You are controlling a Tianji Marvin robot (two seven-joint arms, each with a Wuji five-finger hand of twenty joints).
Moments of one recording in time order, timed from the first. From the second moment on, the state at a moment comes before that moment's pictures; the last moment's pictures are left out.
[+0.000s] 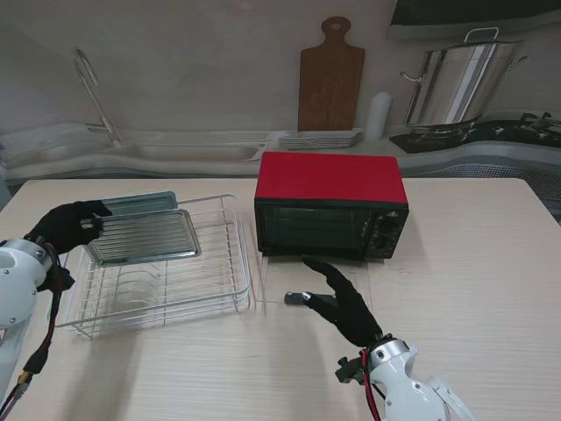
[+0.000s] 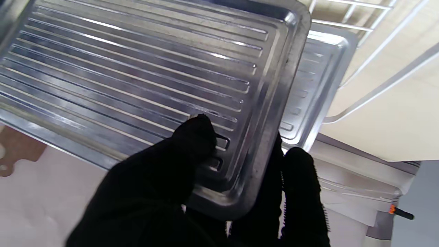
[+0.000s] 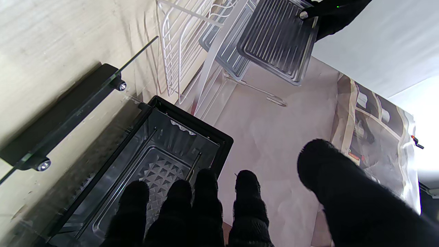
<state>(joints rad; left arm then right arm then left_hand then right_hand) 1.61 -1.04 -1.73 -1.77 0.63 0.08 -0.33 -1.85 -1.15 1.19 -1.78 -0.25 -0.18 -0.17 1.11 -0.44 0.66 -0.08 0.58 -0.06 0.85 1.14 0.83 0.12 0.62 1.04 0.61 0.39 0.84 1.02 0.15 0.40 1.20 0.75 0.24 -0.27 0.84 0.04 0.14 -0.10 0.51 0.07 0.22 -0.03 0.41 0.23 0.20 -0.13 0.14 0.15 -0.05 -0.03 0.68 0.07</state>
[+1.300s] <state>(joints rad) 1.57 -1.03 -1.47 -2.02 0.54 0.17 -0.46 -1.84 -1.17 1.12 -1.79 -0.27 -0.27 -0.27 1.08 -0.46 0.71 -0.08 0.58 -0.05 0.85 1.16 0.84 0.12 0.63 1.04 0.63 0.39 0.85 1.02 0.19 0.42 1.21 0.77 0.28 -0.49 0.99 0.00 0.21 0.00 0.60 0.16 0.29 0.01 0.57 0.28 0.29 -0.05 0.30 0.22 0.08 0.00 0.96 0.25</state>
